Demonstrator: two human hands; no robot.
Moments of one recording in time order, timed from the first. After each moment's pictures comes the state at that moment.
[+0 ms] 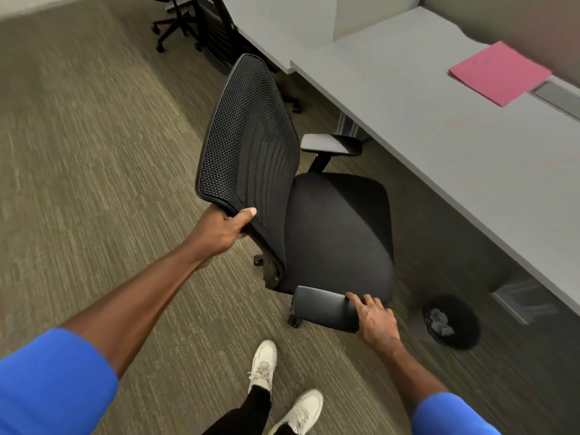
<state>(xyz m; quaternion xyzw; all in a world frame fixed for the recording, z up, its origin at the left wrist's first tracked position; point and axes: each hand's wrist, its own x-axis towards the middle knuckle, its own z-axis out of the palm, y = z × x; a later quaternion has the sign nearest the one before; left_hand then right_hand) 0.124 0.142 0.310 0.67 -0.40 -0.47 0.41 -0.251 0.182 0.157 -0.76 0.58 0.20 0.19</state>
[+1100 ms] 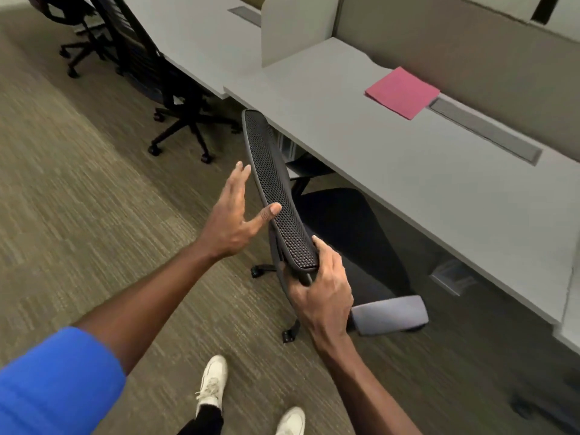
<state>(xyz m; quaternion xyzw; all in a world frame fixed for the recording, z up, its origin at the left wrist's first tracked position) 0.056 0.067 0.344 0.59 -0.69 -0.26 0.32 -0.143 0.182 0.328 -0.60 0.72 -0.33 0.13</state>
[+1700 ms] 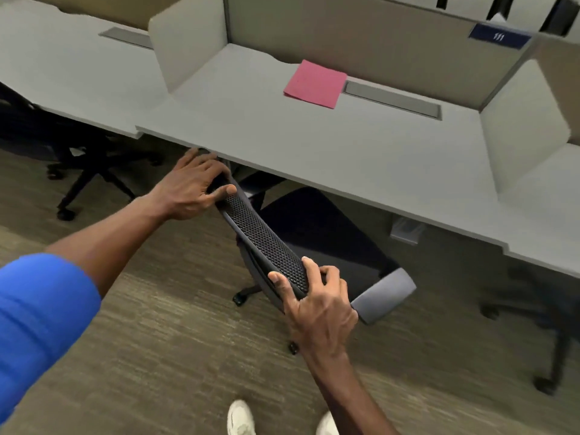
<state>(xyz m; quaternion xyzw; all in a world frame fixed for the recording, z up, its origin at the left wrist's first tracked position) 0.109 -0.164 0.373 0.35 -0.93 -0.05 0.06 -0.068 0.149 0.353 -0.44 0.87 -0.23 -0.03</state>
